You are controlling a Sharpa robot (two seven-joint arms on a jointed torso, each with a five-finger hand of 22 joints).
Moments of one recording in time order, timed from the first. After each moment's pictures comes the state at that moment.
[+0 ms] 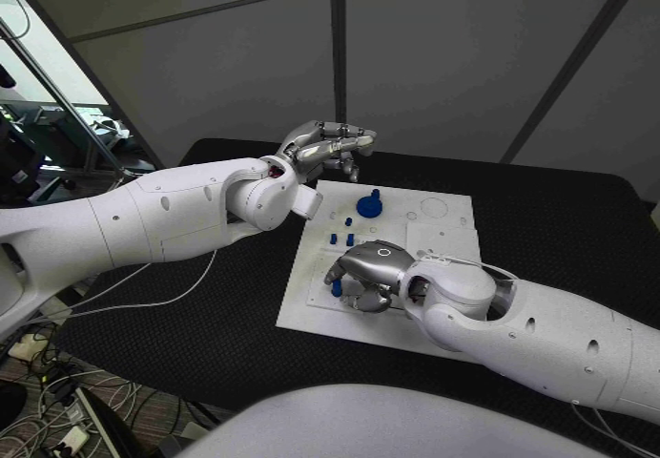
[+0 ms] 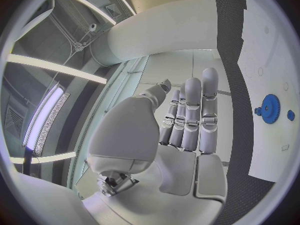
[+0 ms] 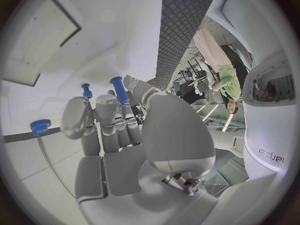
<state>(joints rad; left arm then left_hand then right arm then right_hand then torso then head) 1.09 -0.83 0.10 1.41 -0.09 -0.16 0.36 1.34 -0.09 0.39 -0.01 0.07 0.91 0.19 0.24 0.07 0.97 0.11 0.55 0.23 1.16 0.03 1.03 0.46 0.19 1.18 0.12 0.61 0.82 1.03 -0.46 -0.08 1.55 -1.76 -0.13 -0.08 1.32 -0.11 0.45 -0.10 0.13 0.88 0.16 0.06 0.07 0.95 0.12 0.07 0.06 1.42 0.03 1.05 0.80 0.09 1.33 0.13 1.29 1.19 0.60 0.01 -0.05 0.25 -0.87</state>
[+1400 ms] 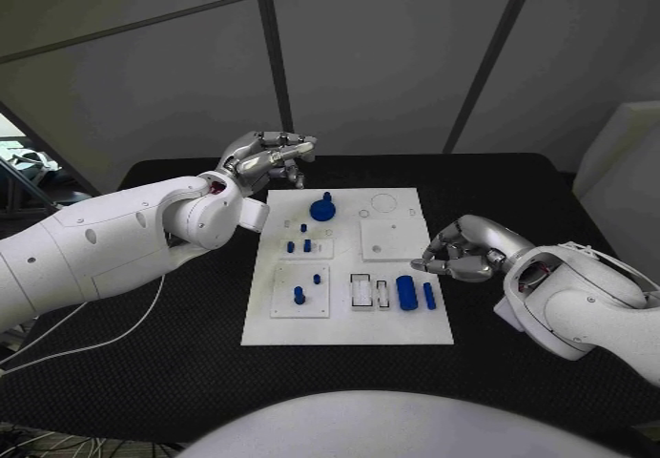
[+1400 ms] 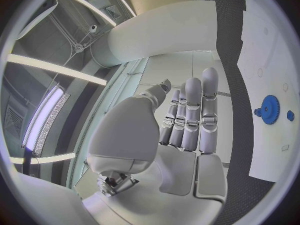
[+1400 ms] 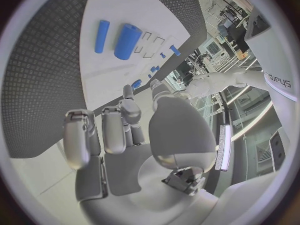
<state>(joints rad) 1.08 -0.84 0.09 1.41 -0.09 -0.15 0.36 1.34 -0.09 0.39 -0.01 0.07 0.91 0.19 0.24 0.07 0.97 0.11 0.55 0.23 1.16 0.03 1.03 0.46 0.19 1.18 0.12 0.61 0.82 1.03 -1.05 -0.02 1.90 -1.36 -0.39 -0.43 1.16 -0.09 -0.02 0.23 0.33 1.02 0.10 0.23 0.22 1.33 0.02 1.17 1.10 1.47 -0.05 1.39 1.22 0.02 1.47 0.06 1.52 1.31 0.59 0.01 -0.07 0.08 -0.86</state>
